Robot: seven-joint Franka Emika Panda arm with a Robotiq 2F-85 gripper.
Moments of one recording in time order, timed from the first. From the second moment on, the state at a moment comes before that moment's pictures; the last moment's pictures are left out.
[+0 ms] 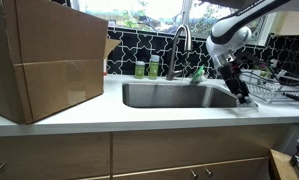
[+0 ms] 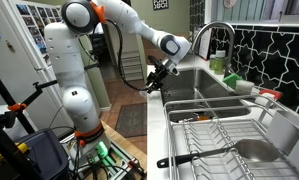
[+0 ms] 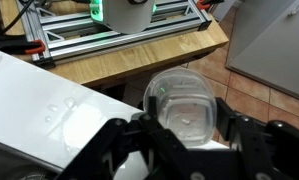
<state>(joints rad) -0.22 0.11 -0.21 -2.06 0.16 1.38 -0.11</state>
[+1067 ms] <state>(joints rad) -0.38 0.35 -0.28 -1.89 0.39 1.13 -0.27</state>
